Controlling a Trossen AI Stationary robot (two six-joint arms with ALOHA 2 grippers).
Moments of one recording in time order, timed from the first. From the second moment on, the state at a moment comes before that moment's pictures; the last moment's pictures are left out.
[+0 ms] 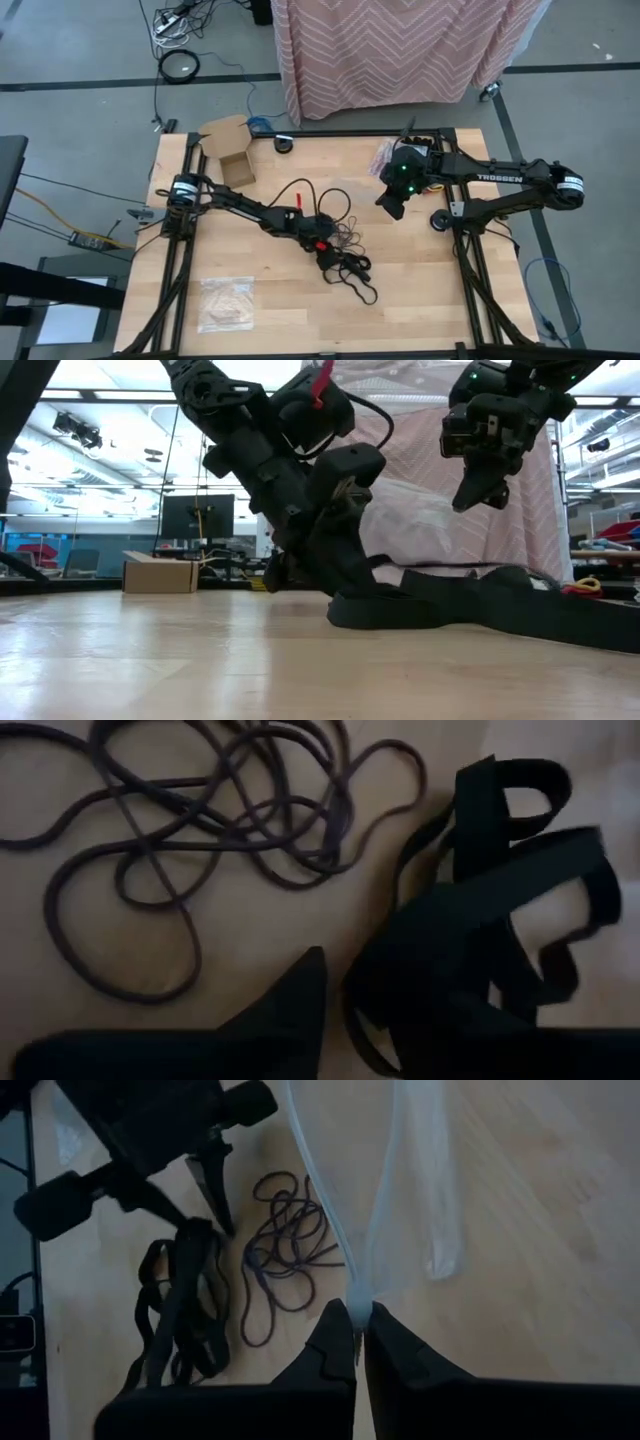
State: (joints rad) left arm -0.09 2.00 1.13 0.03 0.11 -0.70; right arm -0.34 1.13 0.74 -0.53 -0.32 0.27
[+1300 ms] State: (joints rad) left arm 0.07 1.67 1.70 -0.65 0.03 0.02; right arm -0.34 1.13 0.74 -0.39 -0.27 0.39
